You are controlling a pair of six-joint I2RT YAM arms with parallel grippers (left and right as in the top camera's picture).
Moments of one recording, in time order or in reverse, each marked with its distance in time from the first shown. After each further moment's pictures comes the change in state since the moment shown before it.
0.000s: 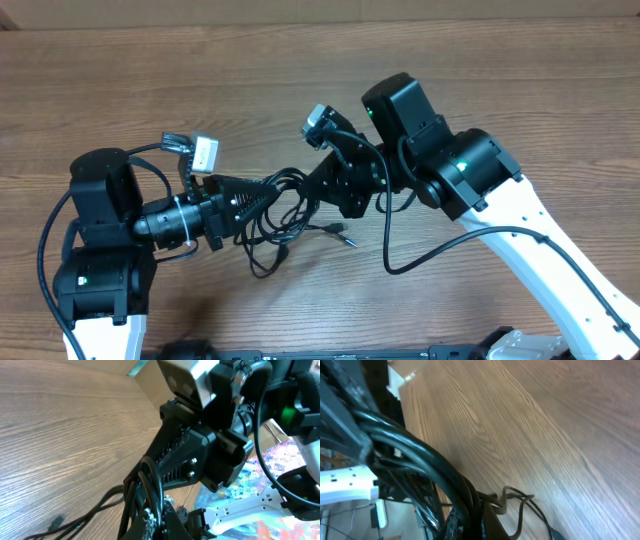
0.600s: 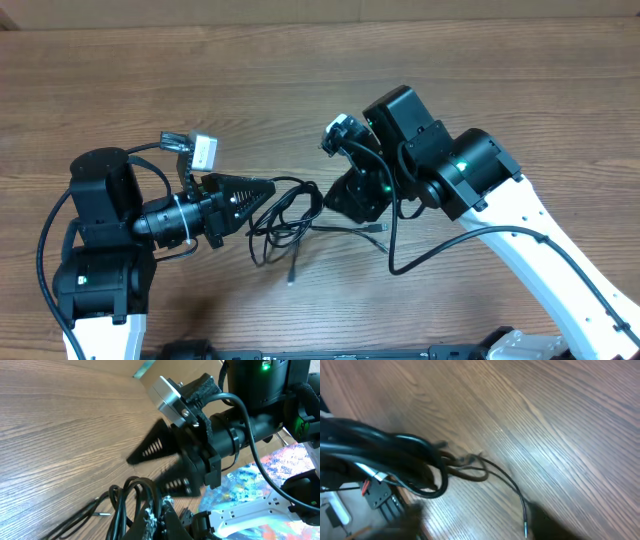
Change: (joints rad) left arm -0.002 0.002 -0.002 0.005 -0.028 0.000; right arm -0.002 0.000 0.001 -0.159 0.289 0.010
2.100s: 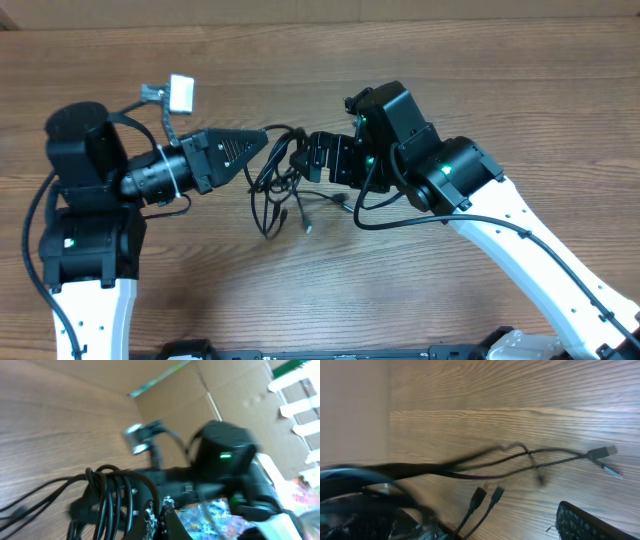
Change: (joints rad) left arm -0.002 0.148 0.194 0.161 -0.001 -0.406; right arm 0.000 0.000 -0.130 0.357 -0.005 0.891
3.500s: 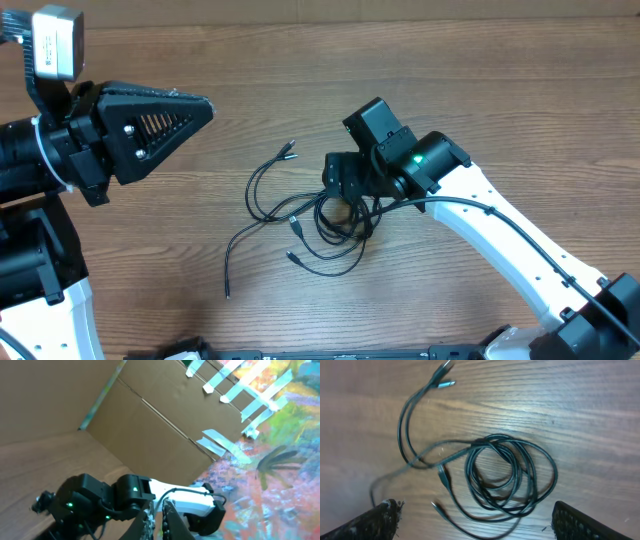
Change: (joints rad) left arm 0.226 0.066 0.327 0.854 0.422 -0.718; right arm -0.001 0.103 -0.034 -0.165 0.277 -0.245
